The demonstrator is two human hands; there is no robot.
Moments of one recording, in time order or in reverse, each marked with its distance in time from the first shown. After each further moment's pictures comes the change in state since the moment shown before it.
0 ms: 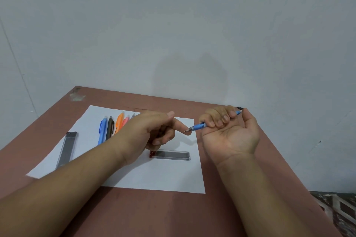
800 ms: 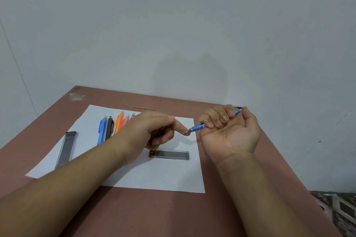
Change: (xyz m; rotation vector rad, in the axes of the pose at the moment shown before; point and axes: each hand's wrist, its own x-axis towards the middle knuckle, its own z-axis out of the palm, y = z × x) left_hand 0.000 0.002 0.001 0.066 0.038 -0.002; right_hand 0.000 0.000 0.000 -0.059 -0.008 -0.007
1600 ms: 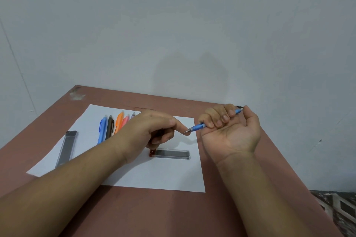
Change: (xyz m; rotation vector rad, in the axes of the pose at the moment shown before) left_hand 0.001 -0.003 -0.003 0.011 -0.047 0.052; right_hand 0.000 0.000 0.000 -0.009 -0.006 -0.001
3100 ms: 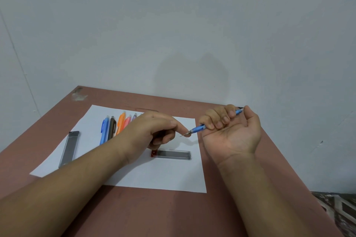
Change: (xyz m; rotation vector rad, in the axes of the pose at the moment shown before) left_hand 0.002 -0.003 -0.002 0.024 -0.005 -0.002; right_hand -0.001 0.000 0.002 -0.037 -0.011 -0.005
